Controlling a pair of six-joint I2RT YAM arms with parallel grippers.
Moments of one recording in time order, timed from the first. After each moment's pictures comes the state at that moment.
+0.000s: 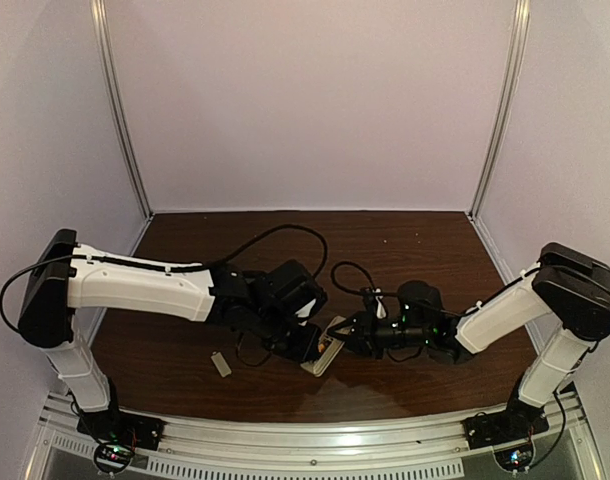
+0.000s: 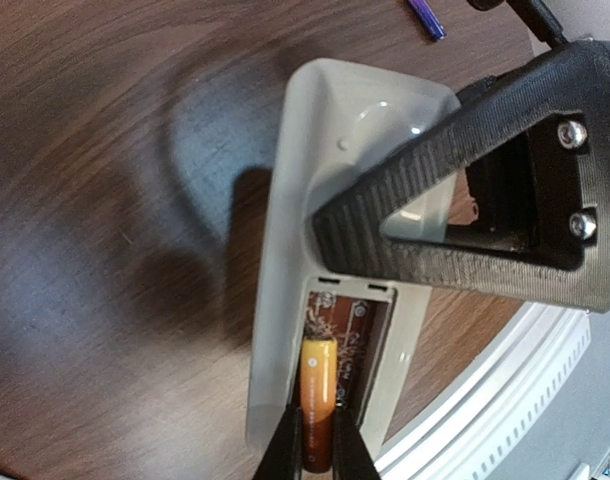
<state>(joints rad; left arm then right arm) -1.17 1.75 1.23 -0.51 0.05 -0.70 0.88 1.66 0.50 0.80 -0.41 1.34</state>
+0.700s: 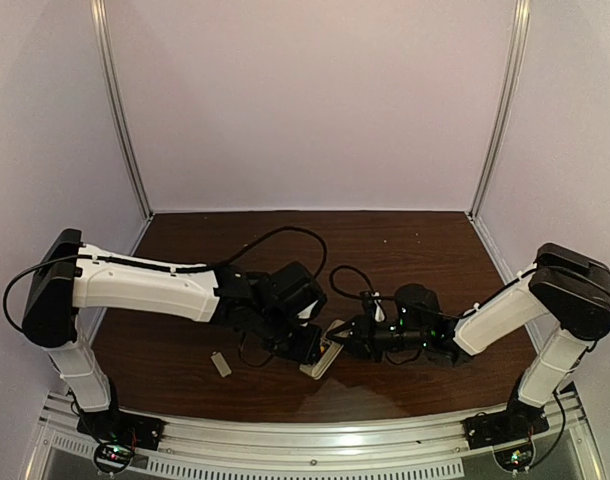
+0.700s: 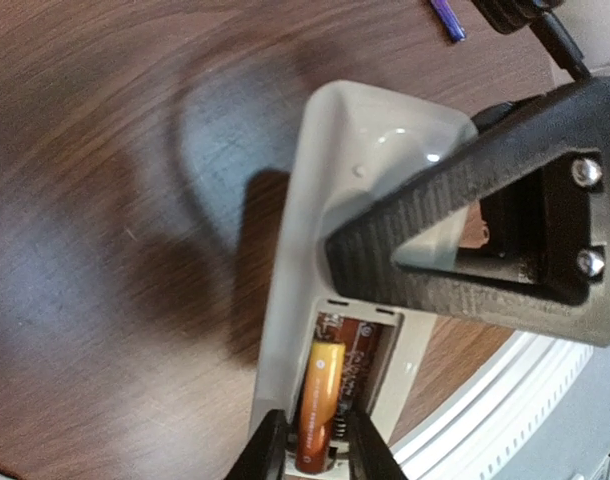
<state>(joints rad) -1.17 1.78 1.24 -0.51 0.05 -0.73 0.90 1.68 0.50 0.79 -0.38 1.36</state>
